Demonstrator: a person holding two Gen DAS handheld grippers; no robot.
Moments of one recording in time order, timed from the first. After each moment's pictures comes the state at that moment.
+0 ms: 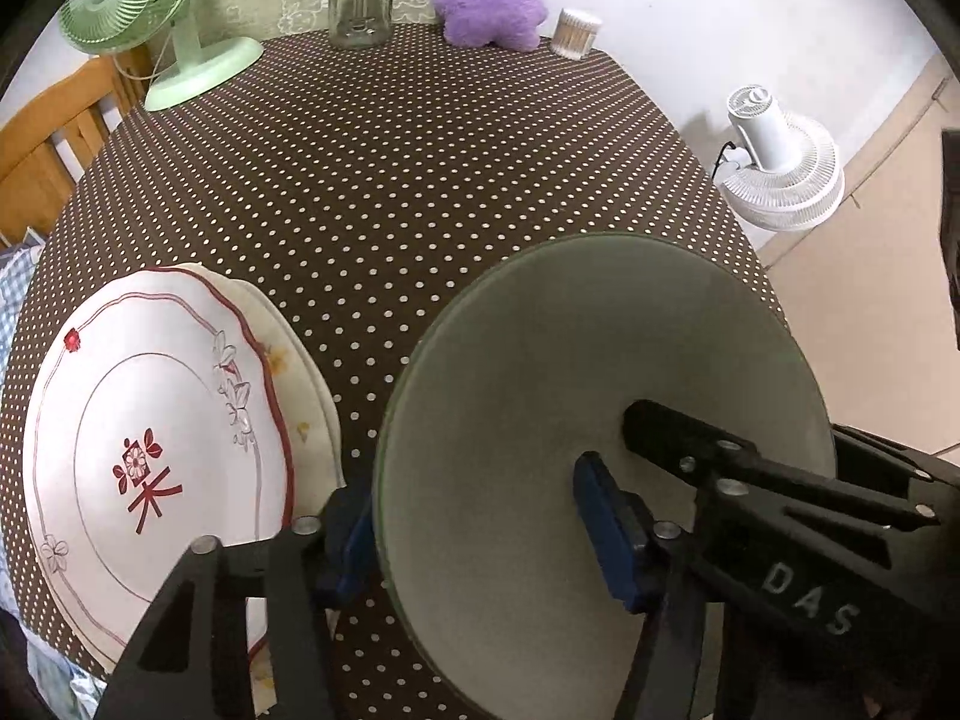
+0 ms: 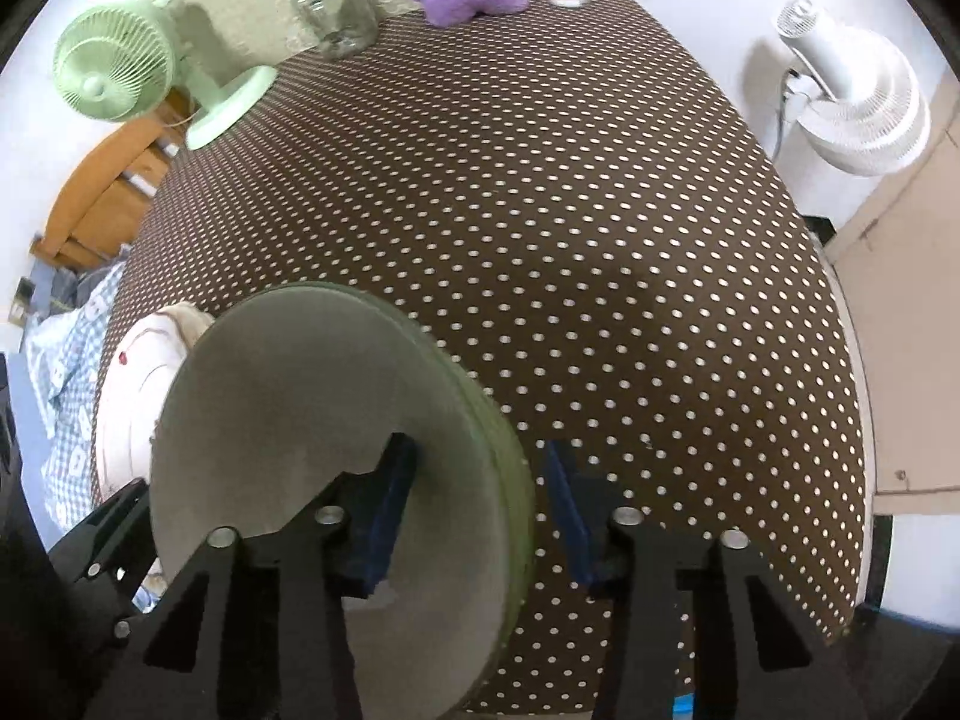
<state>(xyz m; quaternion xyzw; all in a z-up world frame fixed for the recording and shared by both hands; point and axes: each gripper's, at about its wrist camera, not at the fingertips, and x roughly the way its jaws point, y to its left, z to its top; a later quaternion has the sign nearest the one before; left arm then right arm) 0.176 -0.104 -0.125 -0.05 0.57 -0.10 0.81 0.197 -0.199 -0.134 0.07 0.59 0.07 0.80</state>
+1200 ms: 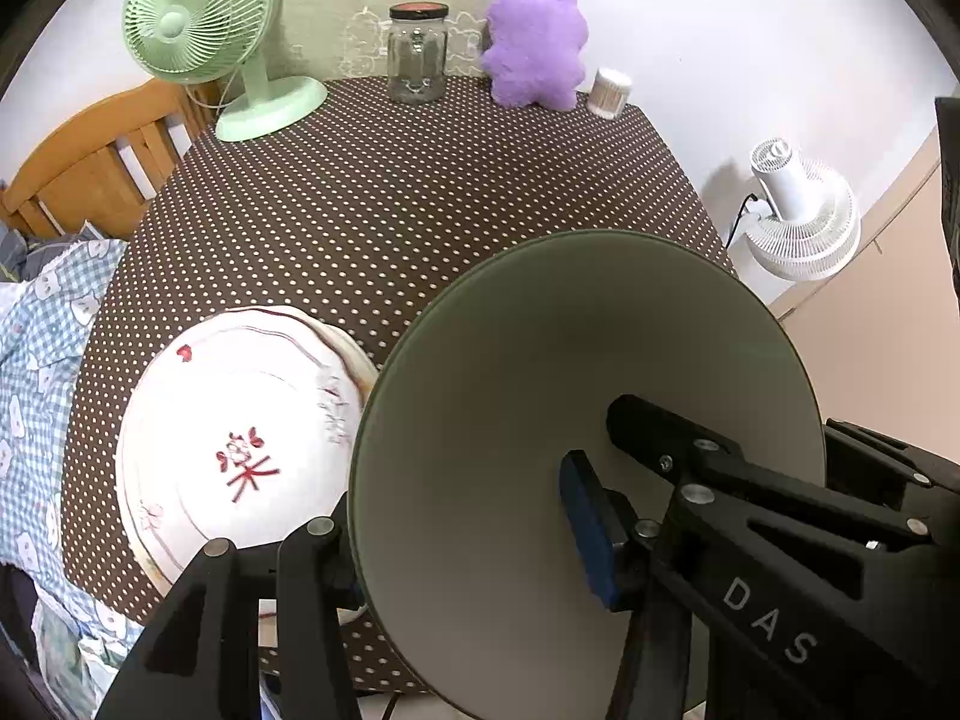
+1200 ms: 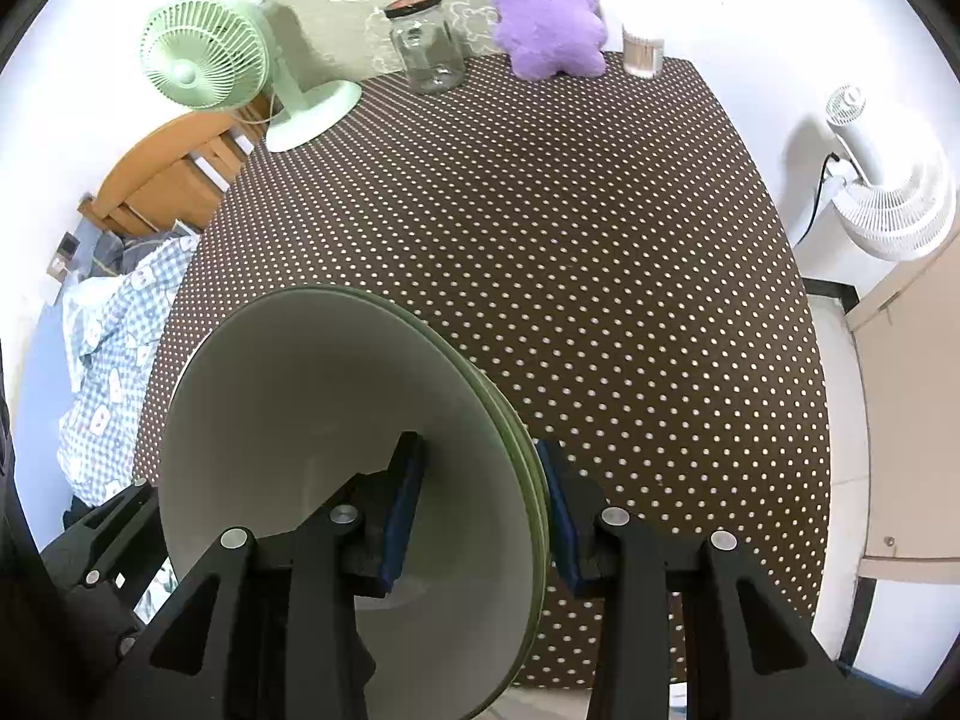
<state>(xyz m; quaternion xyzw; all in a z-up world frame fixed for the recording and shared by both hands) 0.167 -0.088 -0.057 -0.06 0.55 -0.04 0.83 0.189 -0.174 -0.068 0.03 0.56 0.12 0.82</state>
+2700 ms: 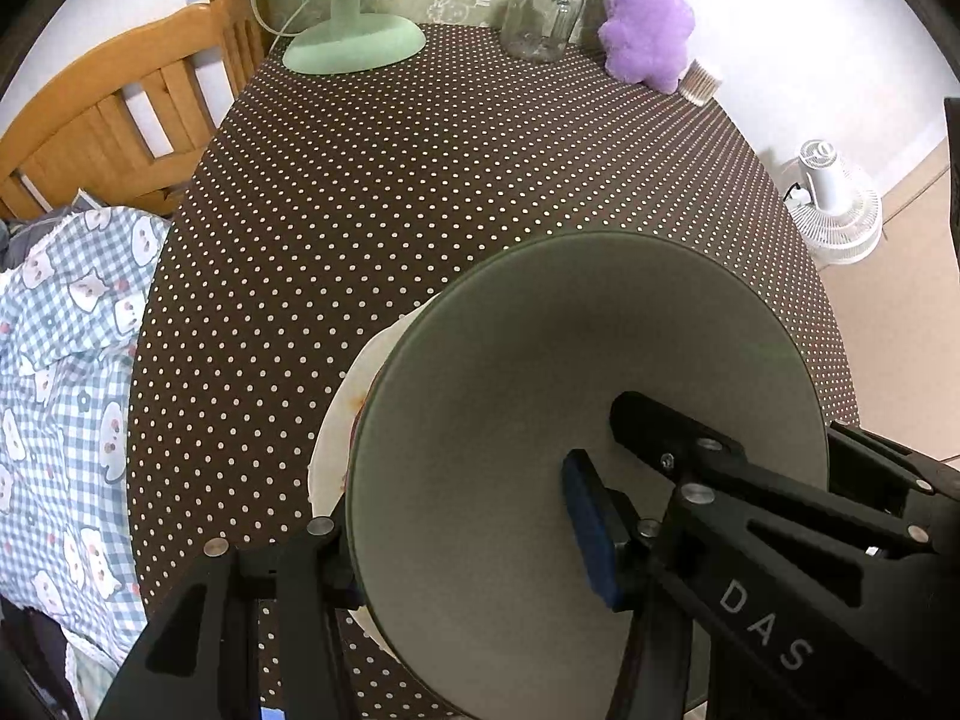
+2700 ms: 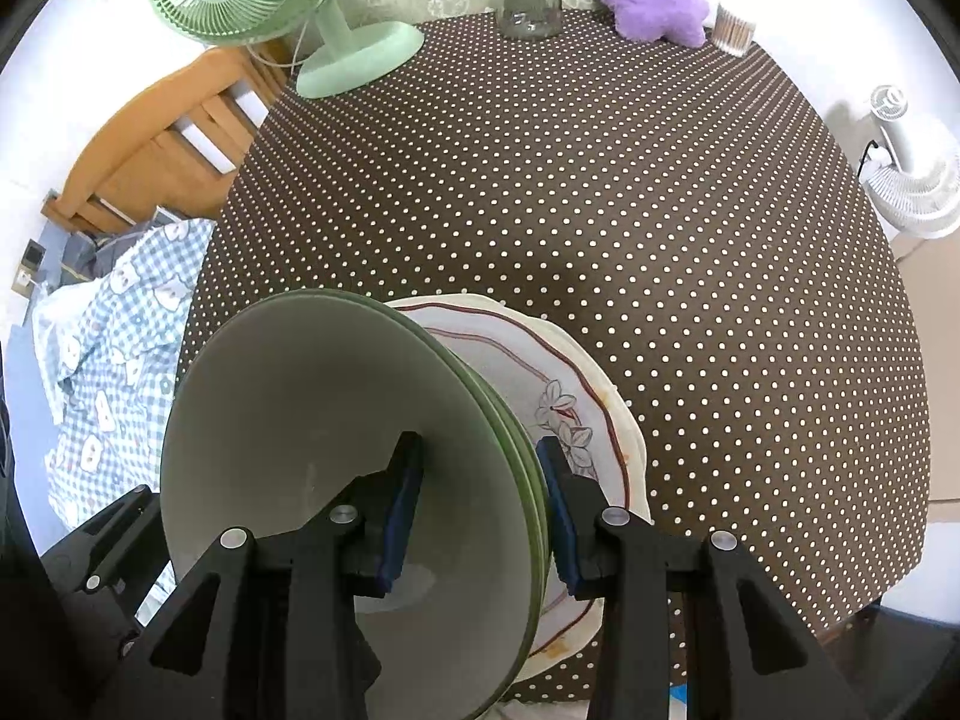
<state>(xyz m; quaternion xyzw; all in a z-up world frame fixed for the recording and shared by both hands) 0.188 0.081 -0.099 -0.06 0.60 -0.07 0.80 0.210 0.008 -0.102 0.04 0.59 0.06 0.80</state>
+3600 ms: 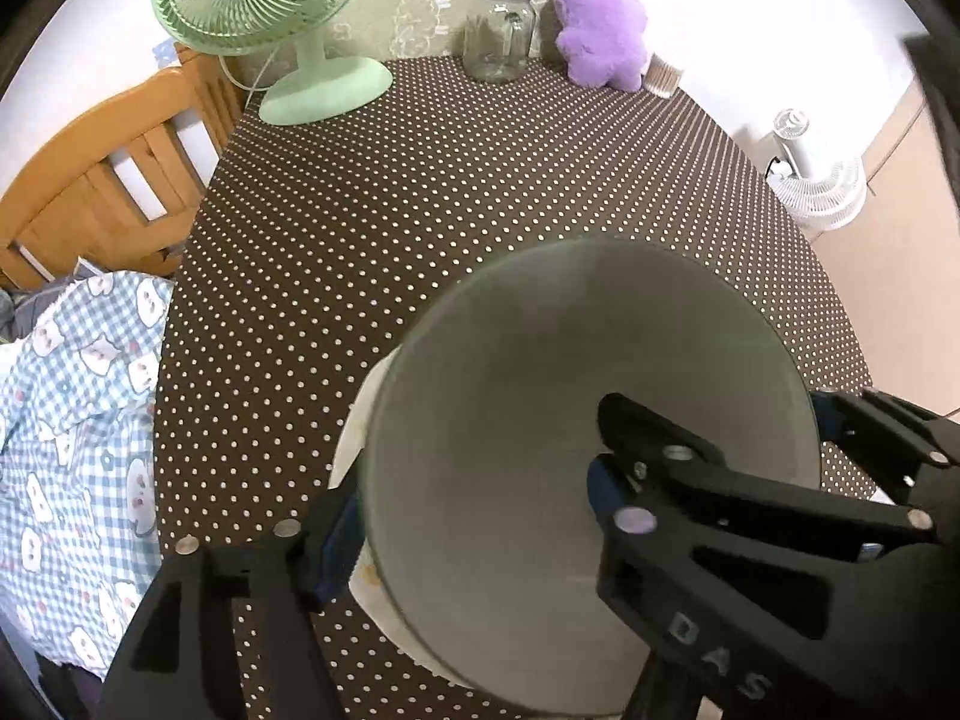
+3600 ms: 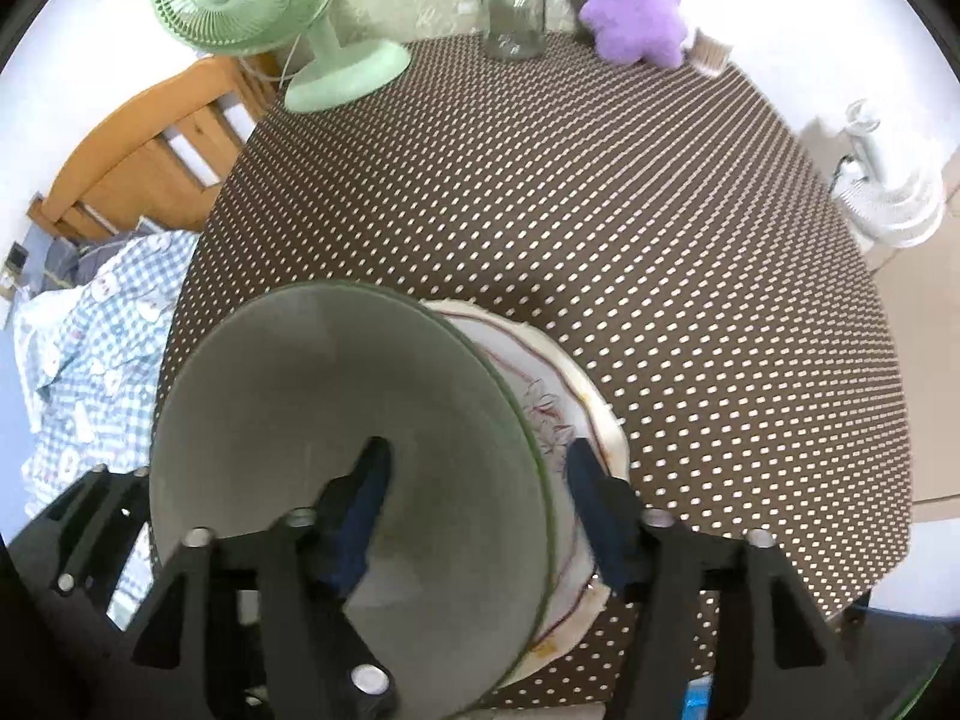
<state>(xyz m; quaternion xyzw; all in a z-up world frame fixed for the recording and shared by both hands) 0.177 0.078 -0.092 0.00 0.56 -0.09 0.82 0.194 0.010 -0.092 0.02 0.56 0.03 0.83</state>
